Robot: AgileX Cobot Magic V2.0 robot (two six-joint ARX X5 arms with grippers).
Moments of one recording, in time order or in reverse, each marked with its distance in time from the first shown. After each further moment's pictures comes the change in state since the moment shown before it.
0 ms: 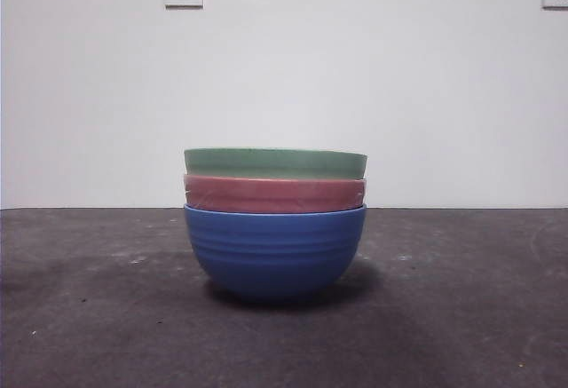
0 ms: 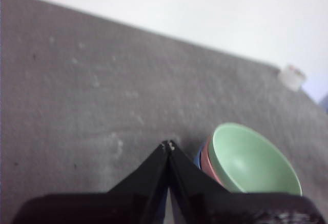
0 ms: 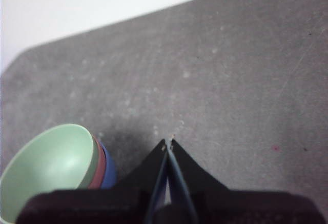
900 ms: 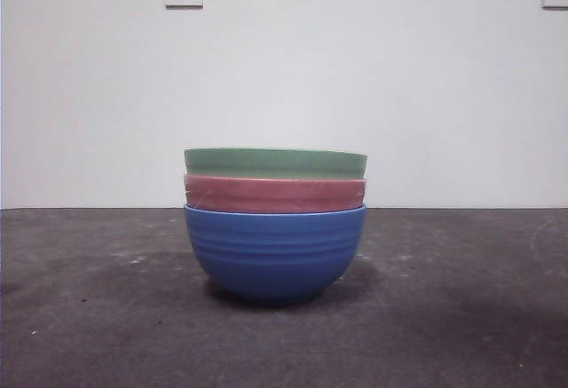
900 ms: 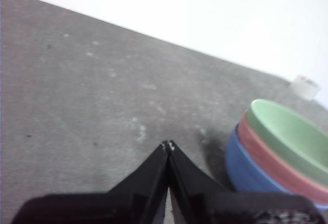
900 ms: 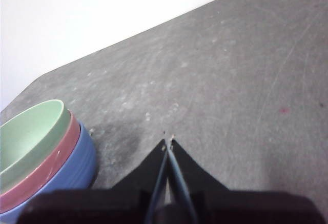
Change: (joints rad) left arm 0.000 -0.438 -0.522 0.265 -0.049 -0.056; right arm 0.000 -0.566 -0.650 0.303 0.004 0.127
